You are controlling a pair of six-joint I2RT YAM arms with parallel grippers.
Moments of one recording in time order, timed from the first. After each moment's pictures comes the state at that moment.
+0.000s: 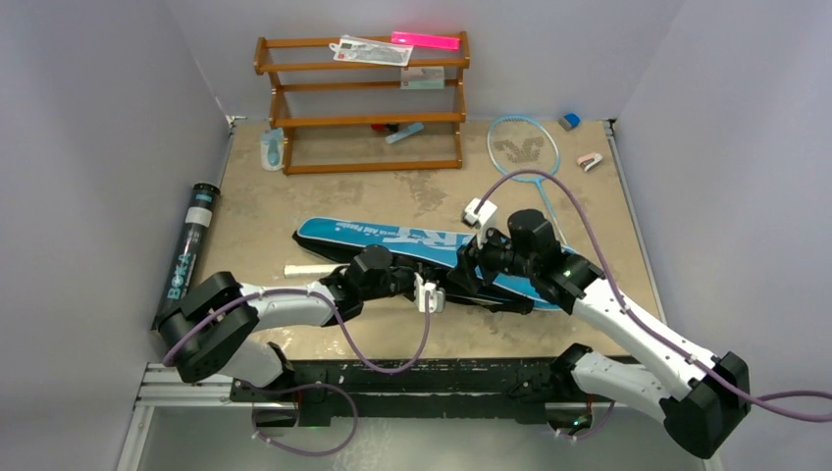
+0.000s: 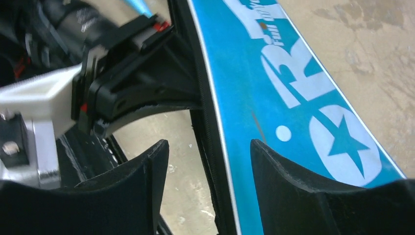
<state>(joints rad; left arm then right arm) -0.91 1.43 0.53 0.56 0.27 0.89 0.62 0.99 0.79 -0.38 -0.38 0.03</state>
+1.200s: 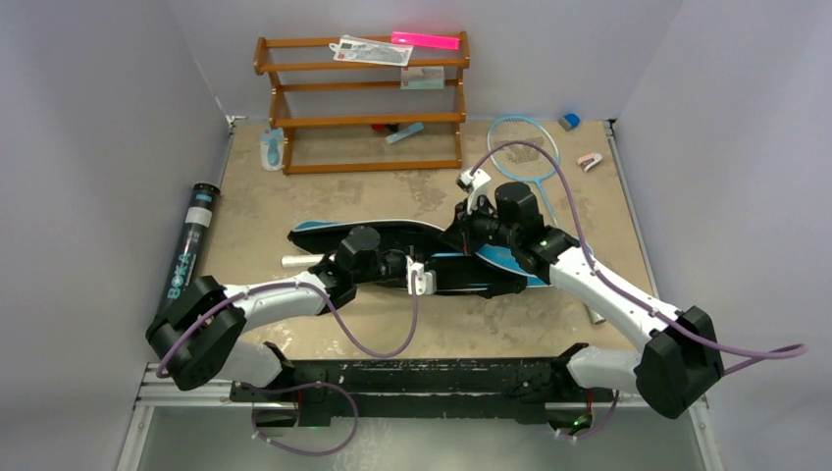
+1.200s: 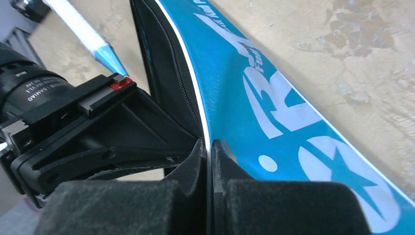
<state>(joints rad) -0.81 1.37 0.58 0.51 0.46 0.84 0.60 1.22 0.86 -0.14 -0.37 0.15</state>
